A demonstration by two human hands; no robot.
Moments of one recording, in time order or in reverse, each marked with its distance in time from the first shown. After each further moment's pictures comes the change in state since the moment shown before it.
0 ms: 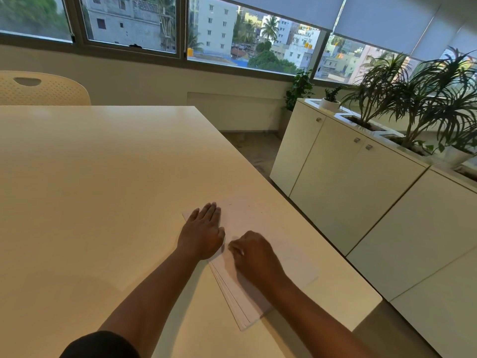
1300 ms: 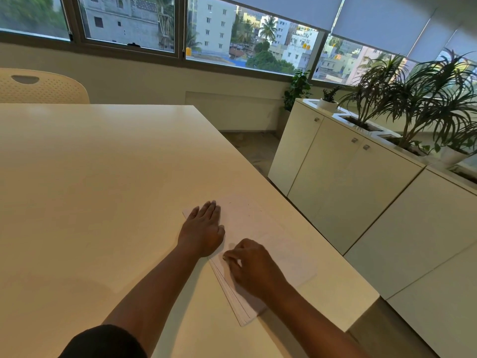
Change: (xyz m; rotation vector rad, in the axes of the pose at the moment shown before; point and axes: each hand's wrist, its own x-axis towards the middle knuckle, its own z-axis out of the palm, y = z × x) left_hand 0.002 -0.001 0.003 0.002 -0.001 -0.009; right_hand -0.019 -0.007 -0.002 0.054 -0.080 0.008
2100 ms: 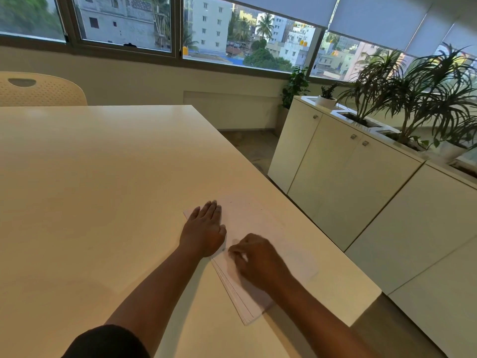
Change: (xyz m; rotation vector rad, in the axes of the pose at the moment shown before) left_hand -0.001 0.002 -0.002 -0.018 0.009 0.000; right_hand 0.005 0.004 -0.006 0.002 0.004 0.009
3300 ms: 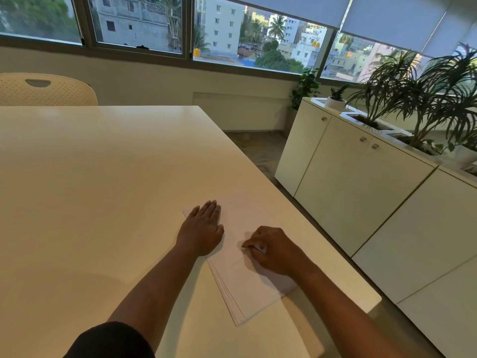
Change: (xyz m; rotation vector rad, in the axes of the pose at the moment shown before) left_hand -0.001 0.002 -0.003 0.033 -0.012 -0.004; right_hand 0.016 0.052 -0.036 0.089 -0.140 -0.111
